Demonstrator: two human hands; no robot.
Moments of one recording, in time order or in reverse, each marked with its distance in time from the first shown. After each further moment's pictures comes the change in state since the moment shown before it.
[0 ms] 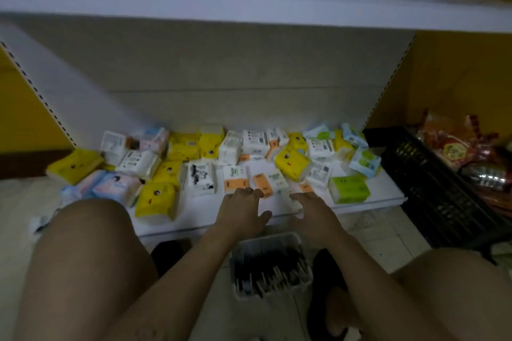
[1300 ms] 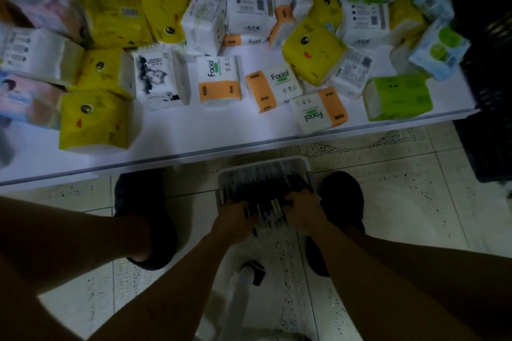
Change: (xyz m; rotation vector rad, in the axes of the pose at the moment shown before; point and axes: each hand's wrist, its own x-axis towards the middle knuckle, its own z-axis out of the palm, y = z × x) left_hand 0.028 -0.059 0.262 -0.538 -0.532 -0.423; right_hand 0.059 0.112 0.207 0.028 -0.532 0.261
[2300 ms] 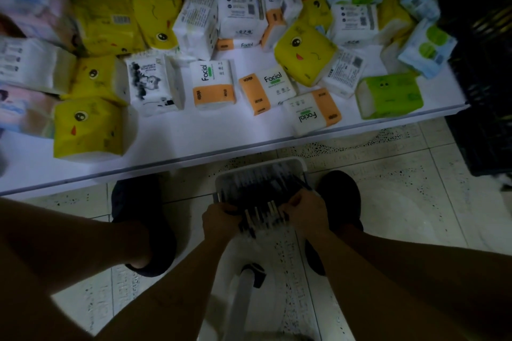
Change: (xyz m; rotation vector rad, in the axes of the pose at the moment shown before) left_hand -0.007 -0.003 -0.004 -0.463 0.285 -0.317; right_hand -0.020 -0.005 -0.002 0.427 0.247 0.181
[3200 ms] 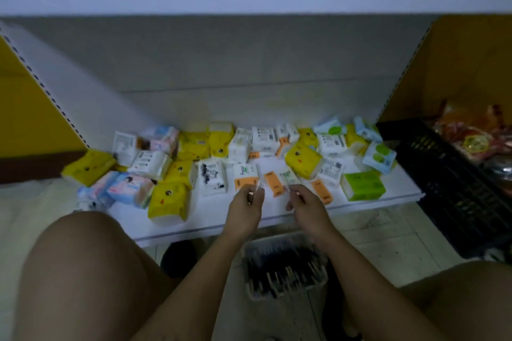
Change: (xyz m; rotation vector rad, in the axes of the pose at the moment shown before) left_hand -0.162 0.121 -0.130 -0.197 0.102 0.801; right_hand -0.145 -0.145 -0.100 0.437 0.153 -0.539
